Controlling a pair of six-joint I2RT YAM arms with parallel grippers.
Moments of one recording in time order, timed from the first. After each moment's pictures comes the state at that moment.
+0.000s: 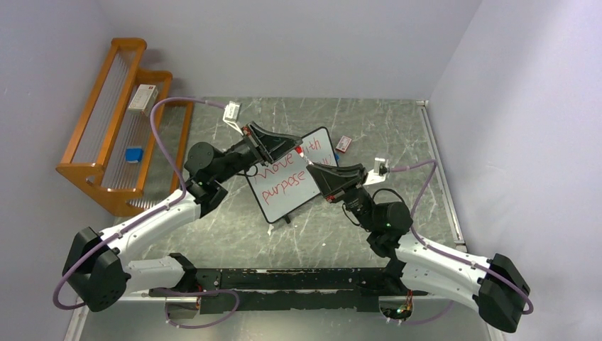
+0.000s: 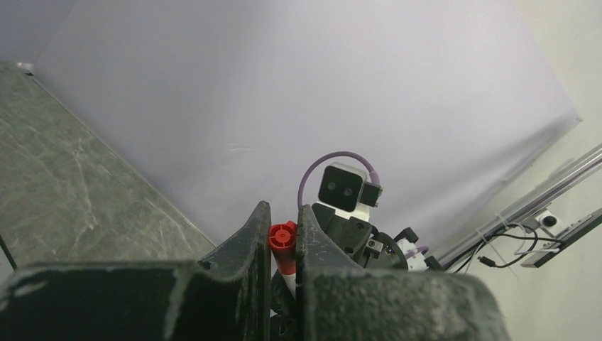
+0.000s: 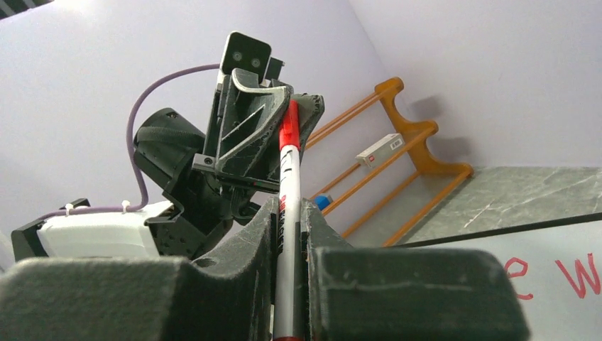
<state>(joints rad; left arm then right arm) -0.70 1.18 0.83 0.75 0.39 -1.02 0.89 0.86 0.36 1.05 0.09 0.58</state>
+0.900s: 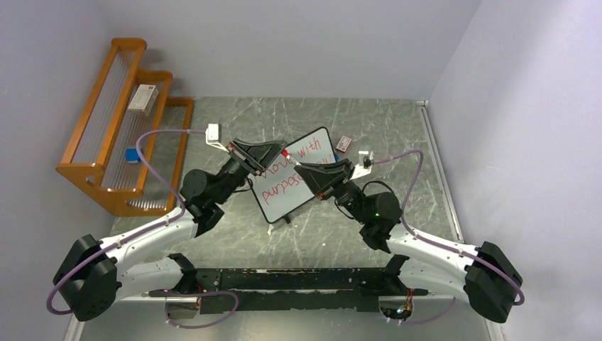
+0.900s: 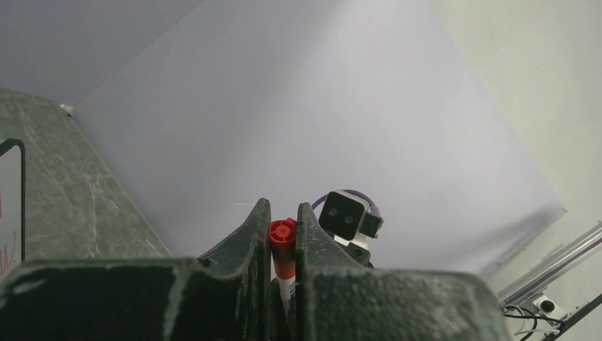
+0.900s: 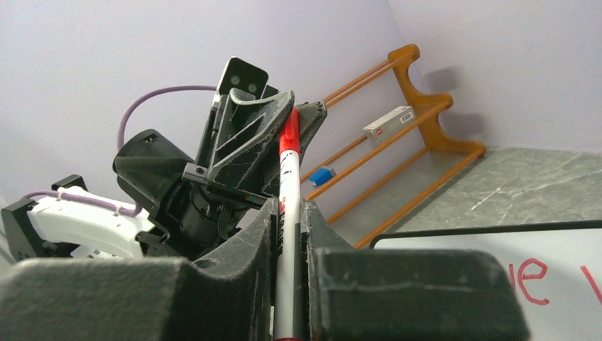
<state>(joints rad) -0.76 1.09 0.58 0.97 0.07 -1.10 0.86 1.00 0.42 1.08 -0.03 0.58</state>
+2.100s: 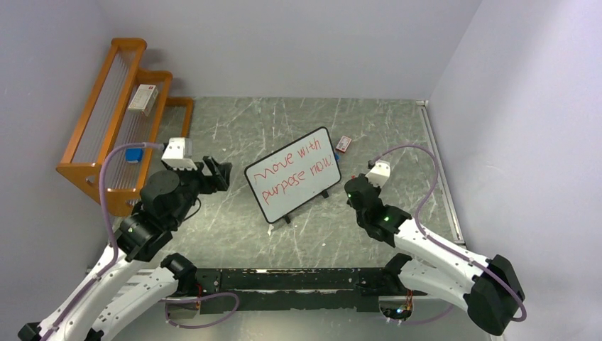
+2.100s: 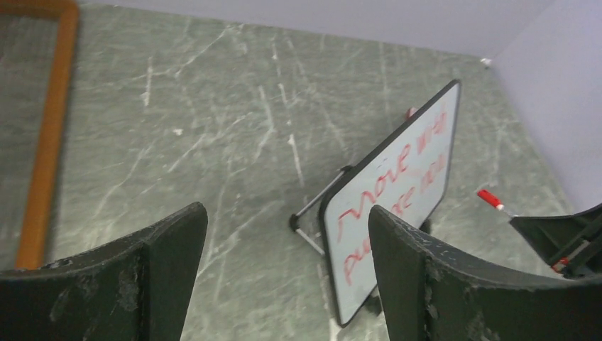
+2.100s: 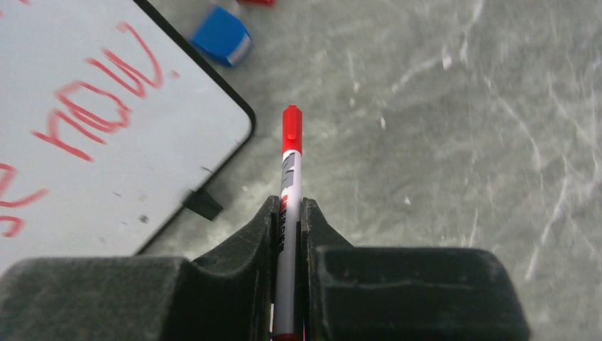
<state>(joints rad) -0.62 0.61 0.80 -0.35 -0.35 -0.40 0.73 0.92 0.51 -0.20 0.73 0.62</state>
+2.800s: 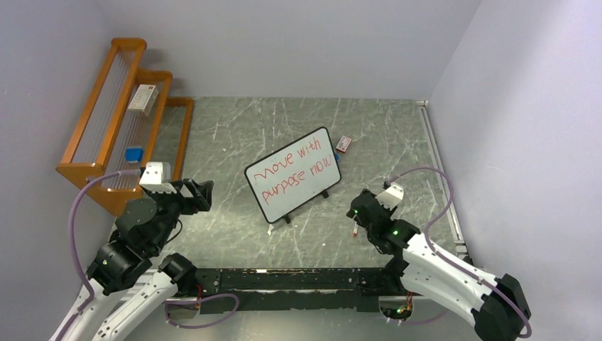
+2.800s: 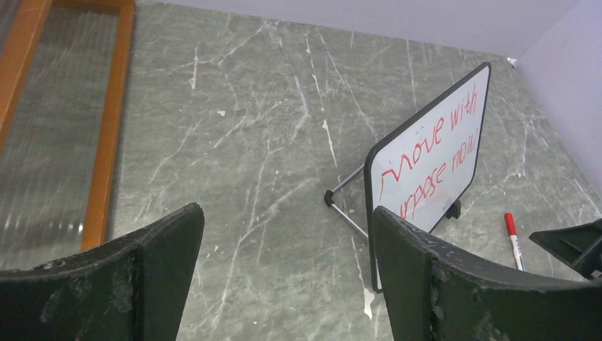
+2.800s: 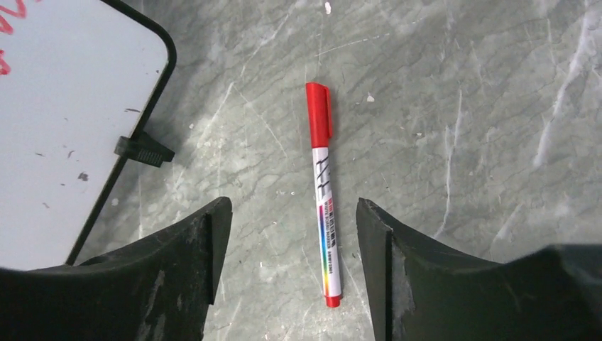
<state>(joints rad) -0.62 0.33 0.74 -0.58 -0.42 -0.35 0.72 0.79 0.36 -0.43 0.65 0.99</state>
